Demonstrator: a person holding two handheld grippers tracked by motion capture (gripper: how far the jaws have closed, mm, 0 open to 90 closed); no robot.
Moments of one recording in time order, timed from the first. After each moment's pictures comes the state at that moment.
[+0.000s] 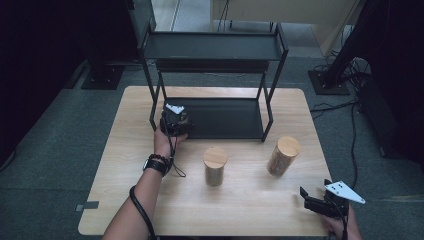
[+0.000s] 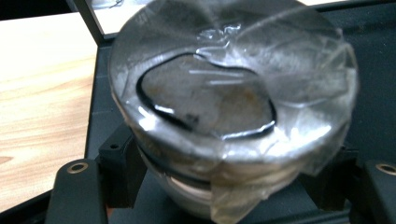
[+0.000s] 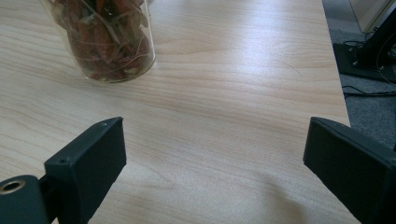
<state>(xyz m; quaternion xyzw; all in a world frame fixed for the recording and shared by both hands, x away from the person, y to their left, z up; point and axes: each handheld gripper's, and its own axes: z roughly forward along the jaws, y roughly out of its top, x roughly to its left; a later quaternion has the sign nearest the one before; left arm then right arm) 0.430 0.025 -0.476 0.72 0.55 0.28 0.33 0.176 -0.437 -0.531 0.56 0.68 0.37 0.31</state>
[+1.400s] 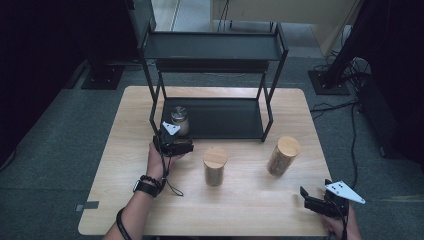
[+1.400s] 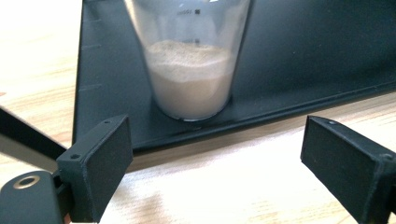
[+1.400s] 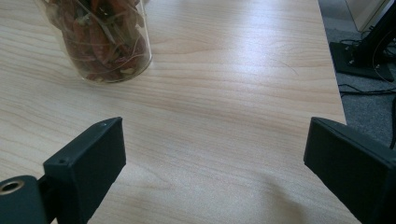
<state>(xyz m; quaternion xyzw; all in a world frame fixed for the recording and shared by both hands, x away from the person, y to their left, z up) 0.372 0.043 -0.495 0.73 0.52 0.26 0.35 0.177 -0.437 -0.531 0.56 0.67 0.37 0.31</state>
